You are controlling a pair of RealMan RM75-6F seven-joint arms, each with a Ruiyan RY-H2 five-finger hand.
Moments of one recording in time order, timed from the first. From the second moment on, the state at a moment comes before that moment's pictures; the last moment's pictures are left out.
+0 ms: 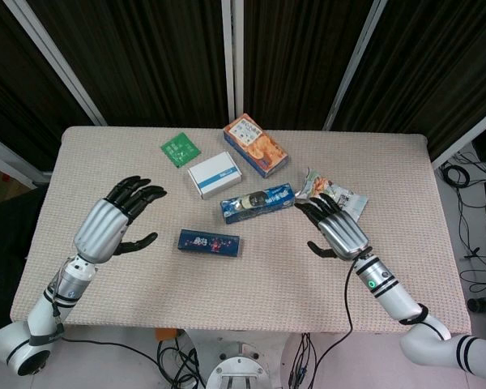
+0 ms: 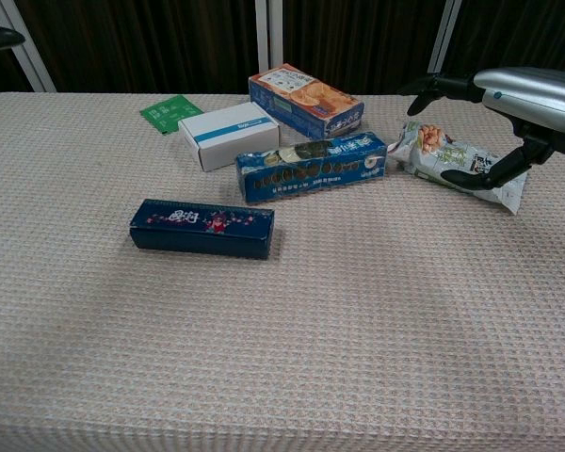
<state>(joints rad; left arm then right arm) -0.45 -1.21 -0.18 -1.71 1.73 1.38 -0.06 0.55 -1.38 0.15 -1.52 -1.55 1.02 -0.04</state>
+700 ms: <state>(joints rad) -0.47 -1.19 -0.11 -1.73 1.55 1.16 0.02 0.38 -1.24 0.07 -1.55 -1.56 1.29 0.04</state>
